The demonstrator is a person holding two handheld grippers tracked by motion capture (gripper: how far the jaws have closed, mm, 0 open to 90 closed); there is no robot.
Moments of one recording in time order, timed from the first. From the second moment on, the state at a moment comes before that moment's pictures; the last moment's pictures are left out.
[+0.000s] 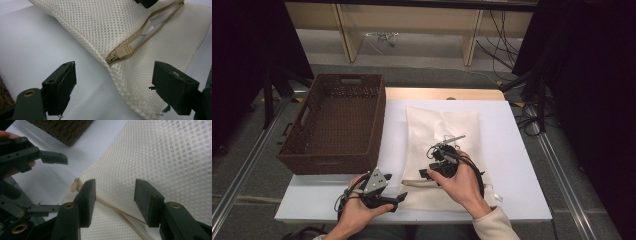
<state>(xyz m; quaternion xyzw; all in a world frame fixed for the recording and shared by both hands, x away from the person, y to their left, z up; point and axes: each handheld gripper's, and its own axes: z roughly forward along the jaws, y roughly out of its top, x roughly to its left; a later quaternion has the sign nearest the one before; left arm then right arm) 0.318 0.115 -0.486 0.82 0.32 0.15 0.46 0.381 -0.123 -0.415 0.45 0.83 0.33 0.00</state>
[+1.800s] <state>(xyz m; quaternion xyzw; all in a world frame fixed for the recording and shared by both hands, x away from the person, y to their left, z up) 0.317 0.115 -0.492 0.81 0.33 0.13 0.47 0.375 -0.071 -0.430 0.44 0.85 0.28 -0.06</state>
